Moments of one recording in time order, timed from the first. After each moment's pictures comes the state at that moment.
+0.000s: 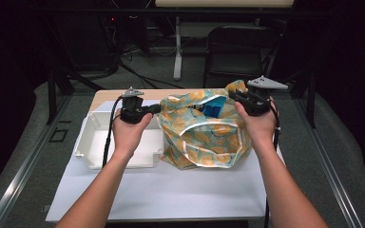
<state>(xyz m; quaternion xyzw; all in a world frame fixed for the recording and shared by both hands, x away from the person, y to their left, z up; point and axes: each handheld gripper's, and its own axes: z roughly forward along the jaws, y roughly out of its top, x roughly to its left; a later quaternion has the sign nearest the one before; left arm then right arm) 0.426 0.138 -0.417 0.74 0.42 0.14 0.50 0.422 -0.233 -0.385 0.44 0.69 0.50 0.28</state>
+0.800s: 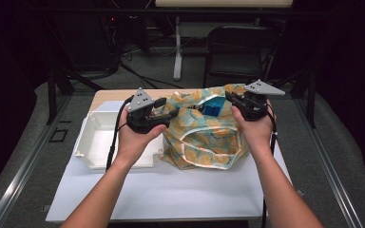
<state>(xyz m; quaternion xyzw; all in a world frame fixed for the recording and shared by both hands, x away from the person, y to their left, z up) 0.374 0.106 -0.378 0.74 0.30 0.21 0.56 0.404 -0.219 -0.382 0.41 0.69 0.51 0.30</state>
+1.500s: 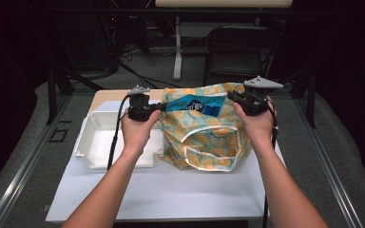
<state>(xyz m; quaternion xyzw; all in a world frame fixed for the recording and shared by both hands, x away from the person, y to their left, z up) 0.440 0.113 -0.430 0.74 0.45 0.10 0.50 0.428 -0.229 -0.390 0.44 0.71 0.48 0.28</state>
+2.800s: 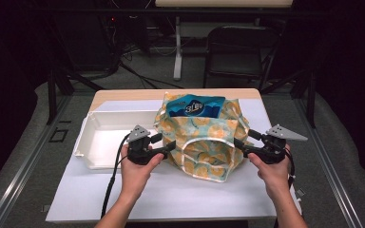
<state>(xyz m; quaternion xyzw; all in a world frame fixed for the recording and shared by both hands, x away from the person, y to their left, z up) 0.335 0.109 -0.470 0.73 0.41 0.12 0.53 0.326 -0.275 -0.464 0.44 0.69 0.54 0.20</state>
